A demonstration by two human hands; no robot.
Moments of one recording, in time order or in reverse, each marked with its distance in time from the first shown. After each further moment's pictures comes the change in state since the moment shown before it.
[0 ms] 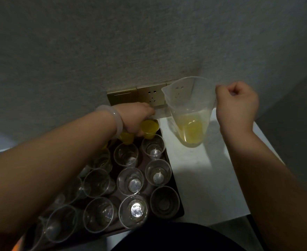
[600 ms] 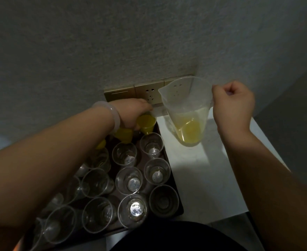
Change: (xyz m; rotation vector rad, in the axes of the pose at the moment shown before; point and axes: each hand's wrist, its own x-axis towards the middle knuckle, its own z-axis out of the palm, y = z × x) left_hand 0.008 -0.009 0.000 0.031 0.003 -0.010; right_hand -0.002 0.005 0.001 -0.006 -0.024 0.002
